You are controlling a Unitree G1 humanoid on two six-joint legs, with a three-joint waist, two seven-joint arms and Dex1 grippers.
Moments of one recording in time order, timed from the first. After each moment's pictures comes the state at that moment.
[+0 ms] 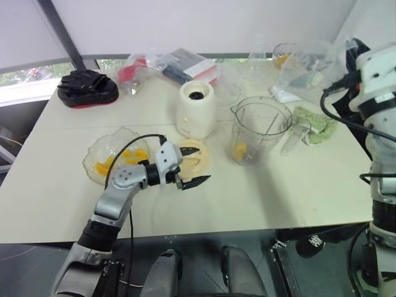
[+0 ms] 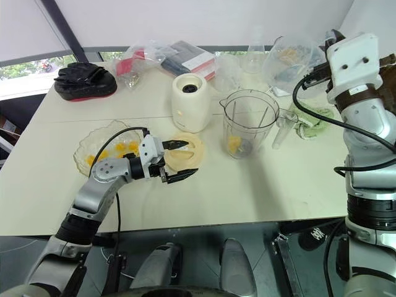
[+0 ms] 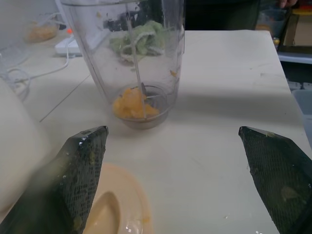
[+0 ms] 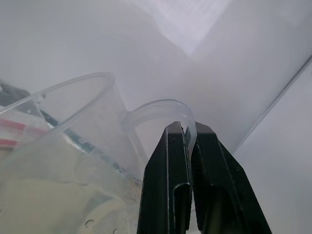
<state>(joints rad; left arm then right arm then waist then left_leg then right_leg) -0.37 0.39 -0.18 -0.02 -0.23 0.13 -0.94 -0.52 -0.77 -0.22 -0.20 0.04 0.21 0.19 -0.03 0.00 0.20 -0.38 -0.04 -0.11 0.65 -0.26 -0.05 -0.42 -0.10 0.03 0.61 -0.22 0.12</state>
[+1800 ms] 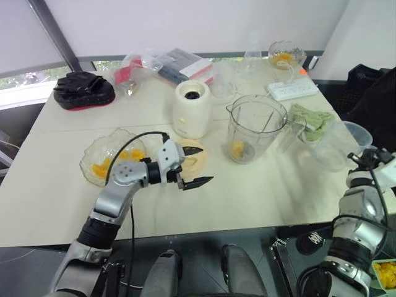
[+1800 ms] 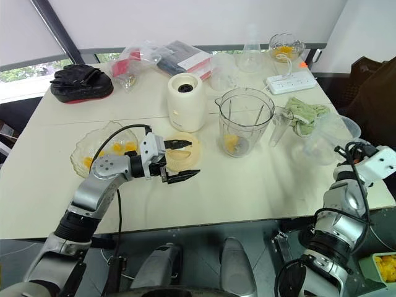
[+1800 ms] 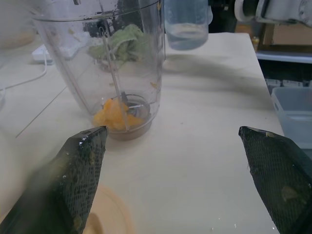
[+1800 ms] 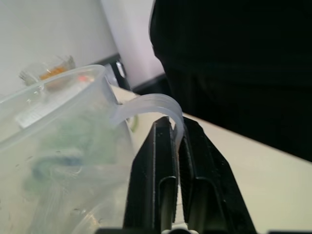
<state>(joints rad) -0.39 0.41 -0.18 -0.06 -0.25 0.19 -0.98 -0.30 -0.25 -0.71 0.23 0.34 0.04 -0.01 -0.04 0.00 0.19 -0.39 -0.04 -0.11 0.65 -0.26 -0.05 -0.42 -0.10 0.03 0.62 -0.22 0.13</state>
